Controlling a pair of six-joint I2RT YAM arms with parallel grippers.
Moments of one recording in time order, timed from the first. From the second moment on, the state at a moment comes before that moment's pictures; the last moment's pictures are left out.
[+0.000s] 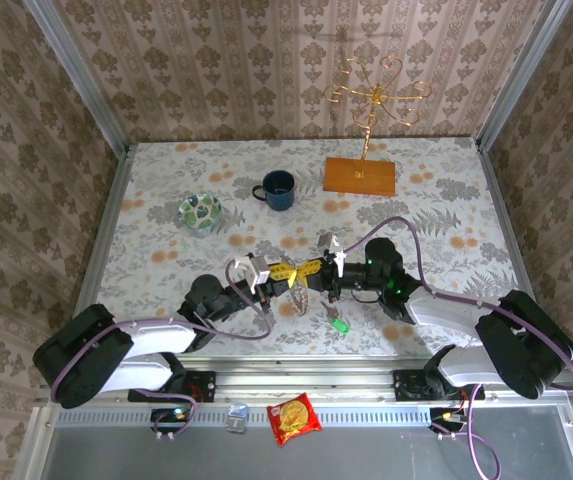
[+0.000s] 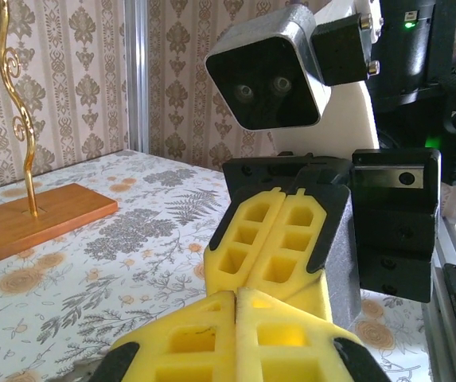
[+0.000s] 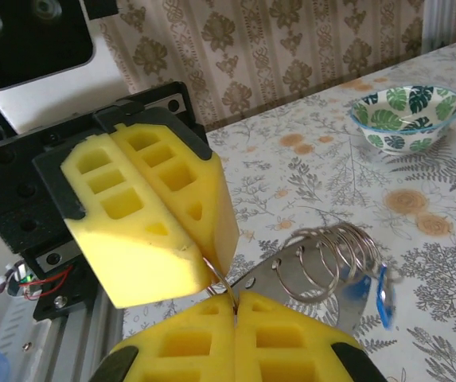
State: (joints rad) left arm -0.85 1.24 0.19 1.15 0.38 -0.13; right arm 0.62 1.32 0.45 0.68 -0.70 0.12
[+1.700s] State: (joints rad) left arm -0.80 1.22 0.18 1.02 0.51 -0.11; right arm 0.62 1.30 0.57 0.34 -0.72 -0.15
